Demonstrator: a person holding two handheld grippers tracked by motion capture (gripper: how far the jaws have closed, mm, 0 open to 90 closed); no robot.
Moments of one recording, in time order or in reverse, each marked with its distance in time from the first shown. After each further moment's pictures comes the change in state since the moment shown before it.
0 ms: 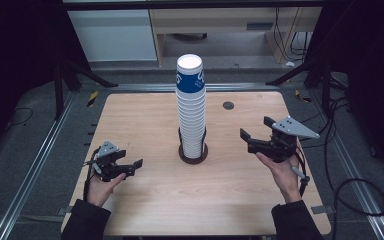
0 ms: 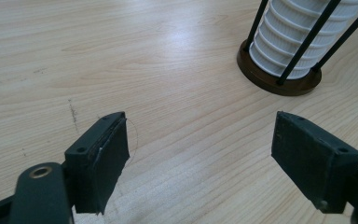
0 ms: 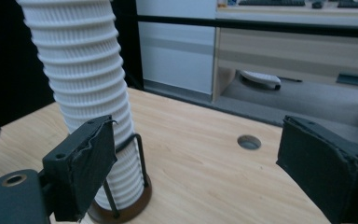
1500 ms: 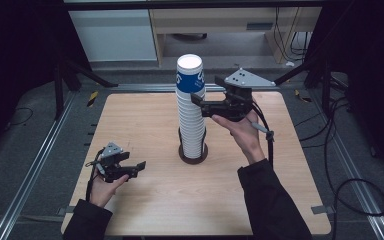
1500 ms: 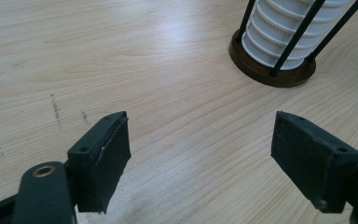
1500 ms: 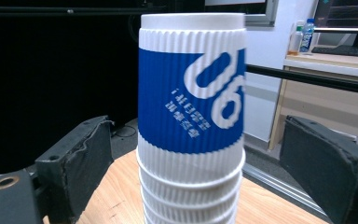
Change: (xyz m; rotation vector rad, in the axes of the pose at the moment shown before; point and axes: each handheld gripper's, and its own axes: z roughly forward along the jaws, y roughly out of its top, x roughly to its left) left arm -0.005 -0.002 0.007 0.029 -0.025 0.010; right arm 0.071 0.110 0.074 -0.106 0.248 -0.056
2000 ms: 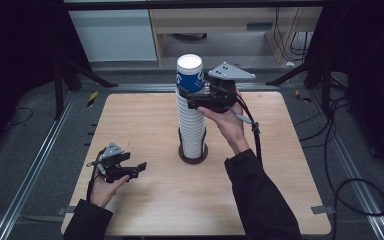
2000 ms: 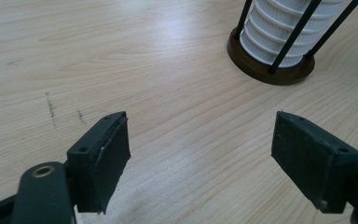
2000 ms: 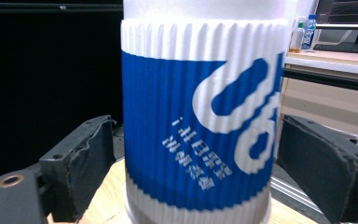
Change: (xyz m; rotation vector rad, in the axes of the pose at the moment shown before) left arm -0.001 -0.001 0.002 0.006 -0.005 0.001; right arm 0.002 0.001 0.040 0.011 -0.012 0.002
